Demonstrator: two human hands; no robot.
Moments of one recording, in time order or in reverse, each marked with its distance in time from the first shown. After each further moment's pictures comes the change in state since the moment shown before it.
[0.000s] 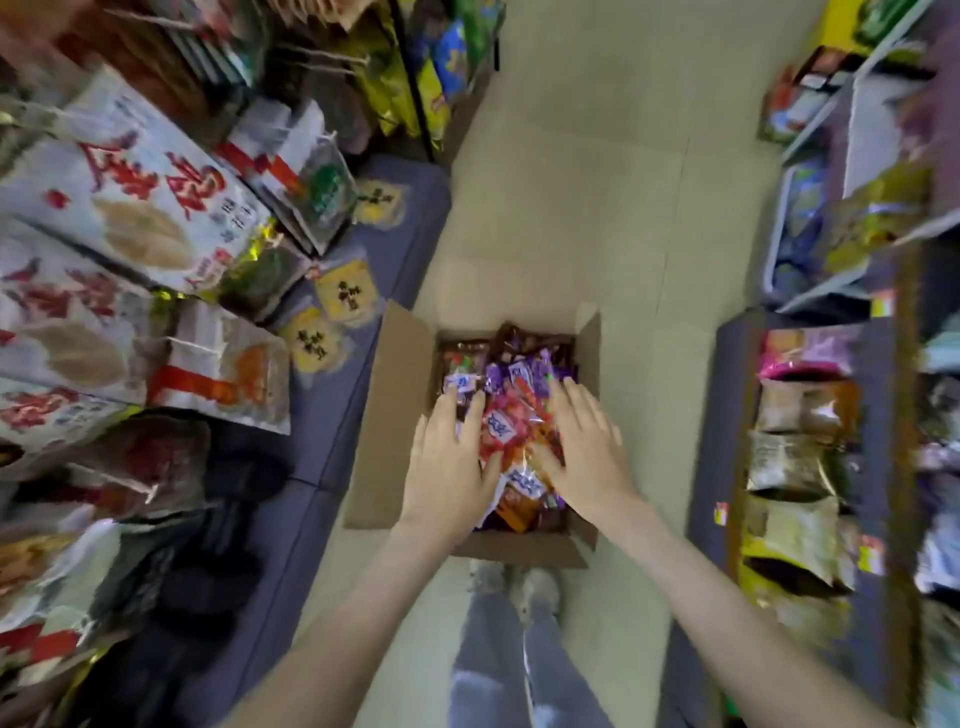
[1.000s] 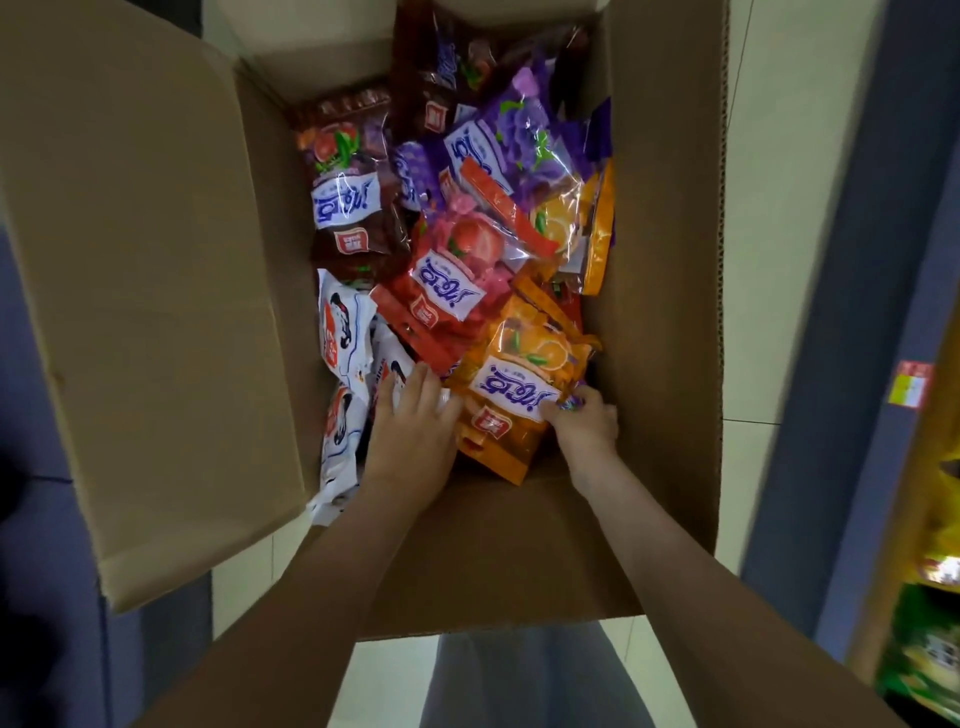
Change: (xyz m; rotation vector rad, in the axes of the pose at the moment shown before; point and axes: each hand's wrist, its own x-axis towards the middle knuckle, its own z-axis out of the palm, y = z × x) left_hand 0.109 -0.160 0.424 0.412 -0.325 0.321; right_hand 0.097 0.185 0.412 0.808 -0.206 1.282
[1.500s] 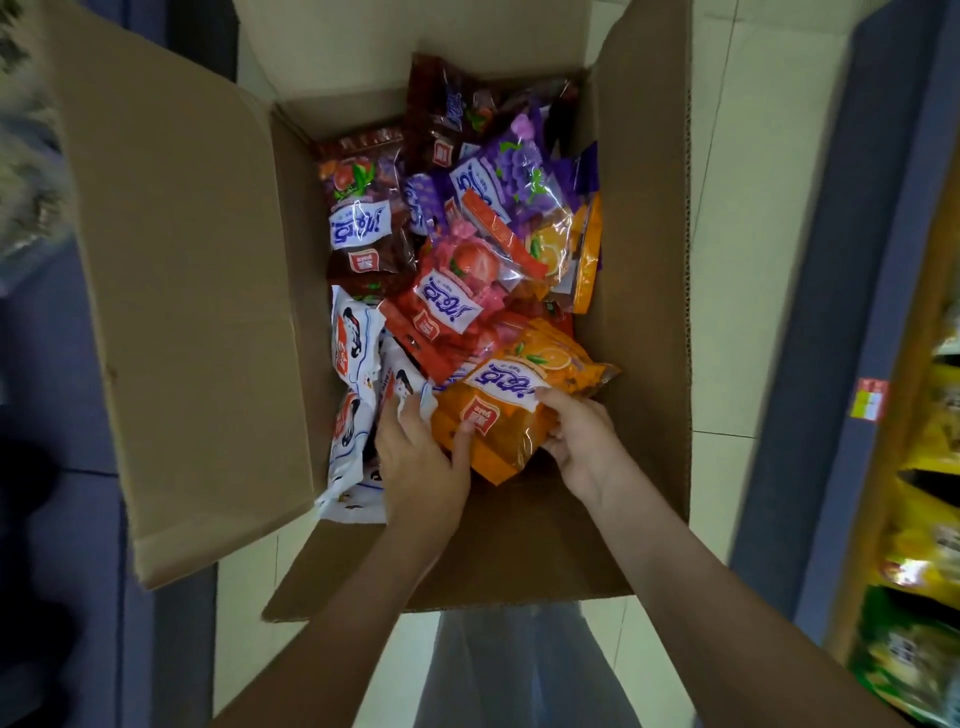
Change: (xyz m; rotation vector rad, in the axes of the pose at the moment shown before) left_hand -0.028 0.042 -0.046 -0.732 0.131 -0.662; right_hand -0.049 -0.026 -0.031 0.666 -0.300 0.094
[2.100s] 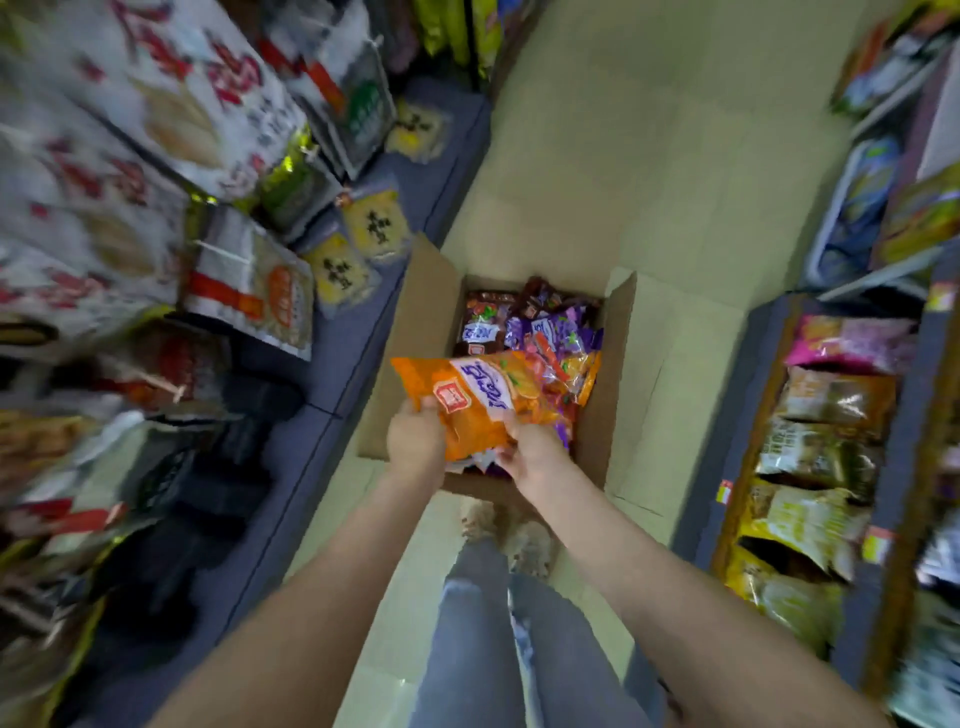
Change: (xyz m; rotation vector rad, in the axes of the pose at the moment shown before) left_hand -0.188 0.091 -0.327 -1.031 0.075 -0.572; right_hand -0.372 -0.010 0.056 -0.247 -0.204 -0.096
